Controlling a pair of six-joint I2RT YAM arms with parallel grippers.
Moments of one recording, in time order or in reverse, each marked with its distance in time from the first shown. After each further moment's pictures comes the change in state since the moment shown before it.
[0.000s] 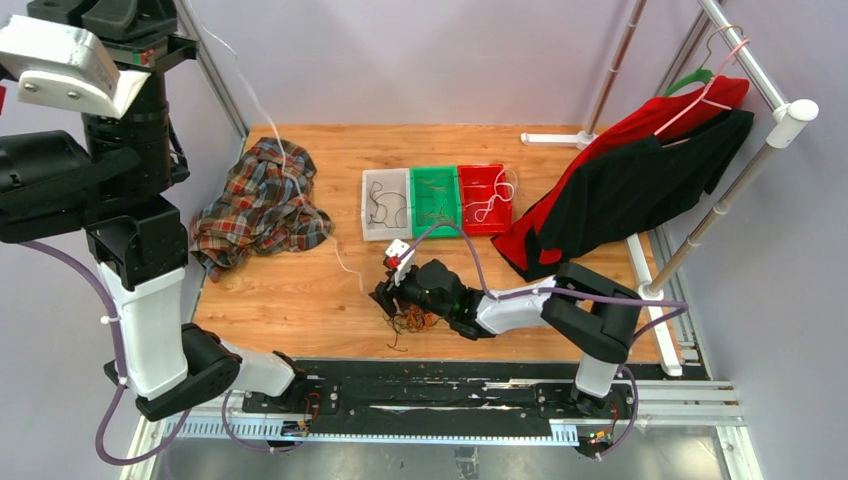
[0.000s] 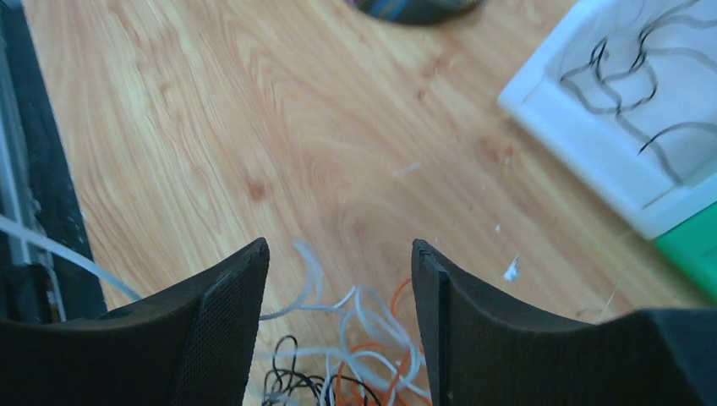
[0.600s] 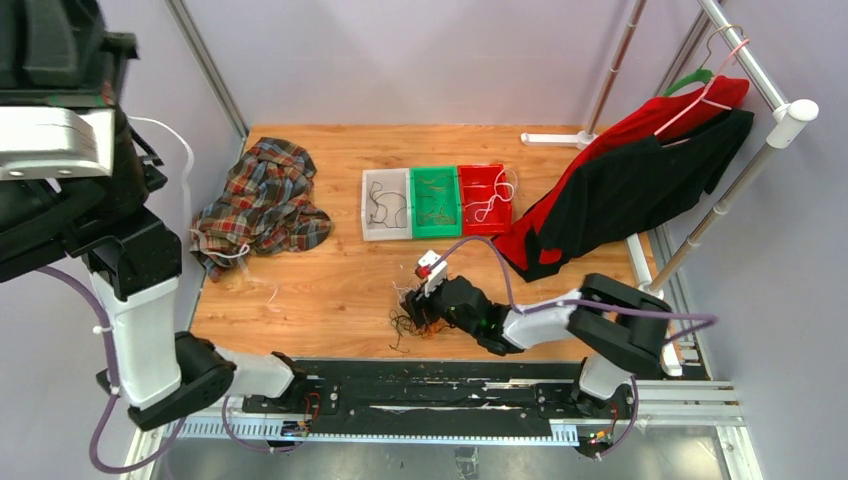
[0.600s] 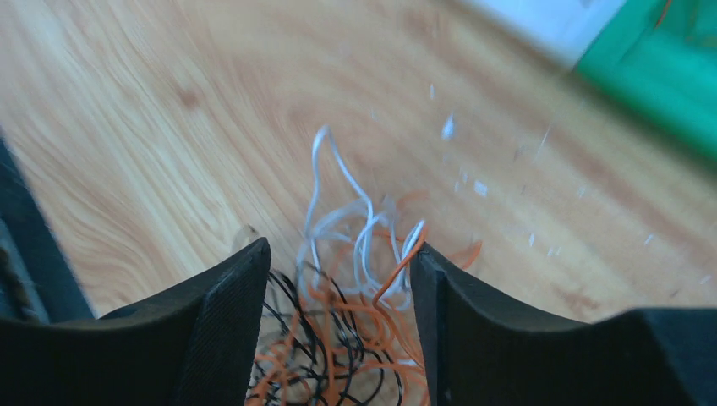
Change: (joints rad) left arm 0.000 0.004 0.016 0.263 0.091 0.283; right arm 0.000 -0.072 -0.241 0.019 0.137 0.094
